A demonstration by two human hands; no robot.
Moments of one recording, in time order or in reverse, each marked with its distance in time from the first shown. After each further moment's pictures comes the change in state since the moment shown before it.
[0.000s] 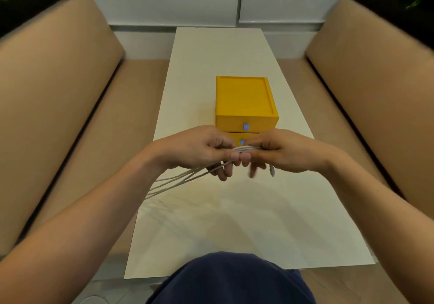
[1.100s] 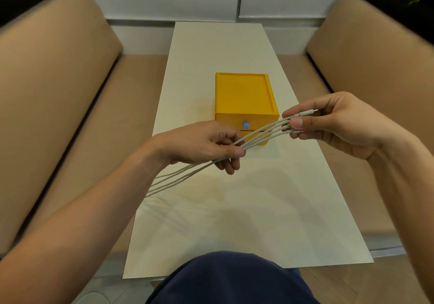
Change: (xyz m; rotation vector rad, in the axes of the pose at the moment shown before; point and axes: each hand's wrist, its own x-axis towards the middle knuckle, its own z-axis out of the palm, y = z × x) left_hand 0.007 0.000 -0.005 -0.037 -0.012 0.039; right_hand -0.041 0.019 -0.048 0.809 0.384 0.173
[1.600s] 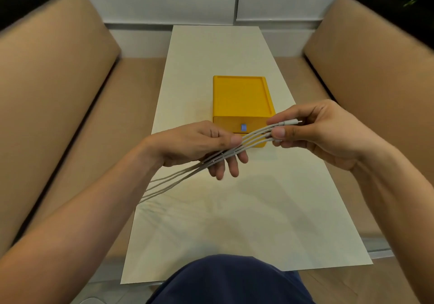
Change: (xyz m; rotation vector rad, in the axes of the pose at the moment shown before) left_hand -0.003 0.002 -0.007 -0.186 -0.087 -0.001; right_hand -0.006 -0.001 0.025 0.050 -0.016 -0.073
